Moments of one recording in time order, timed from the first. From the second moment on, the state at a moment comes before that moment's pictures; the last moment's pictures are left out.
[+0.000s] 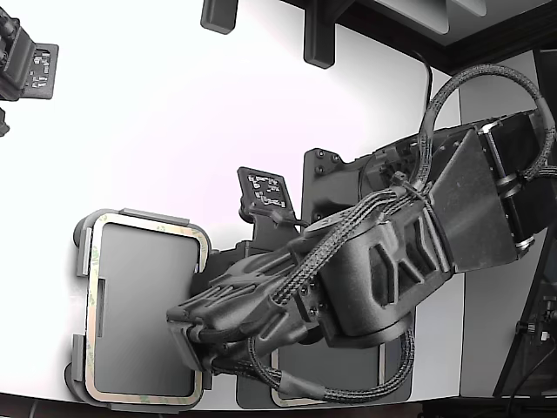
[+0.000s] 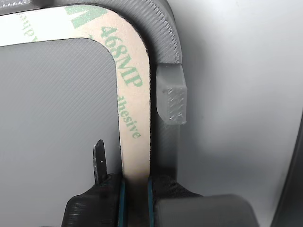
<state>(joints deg) 28.2 75.1 75.1 94.3 2.5 121.6</state>
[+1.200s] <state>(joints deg) 22.3 92.3 81.5 77.2 28.1 85.1</state>
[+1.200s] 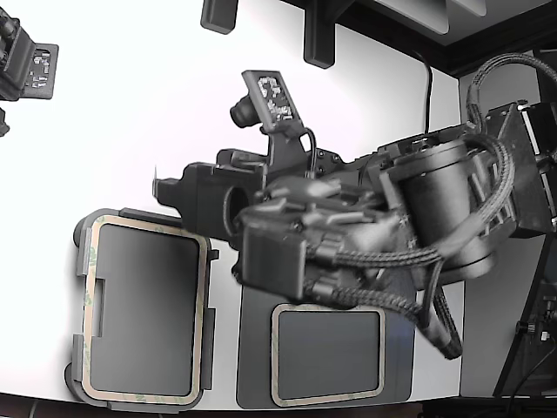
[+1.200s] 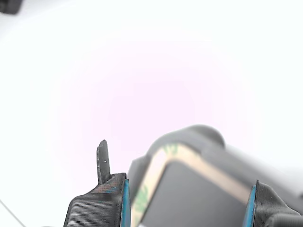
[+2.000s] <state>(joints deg) -2.0 157.2 144.6 55.2 4.5 6.2</state>
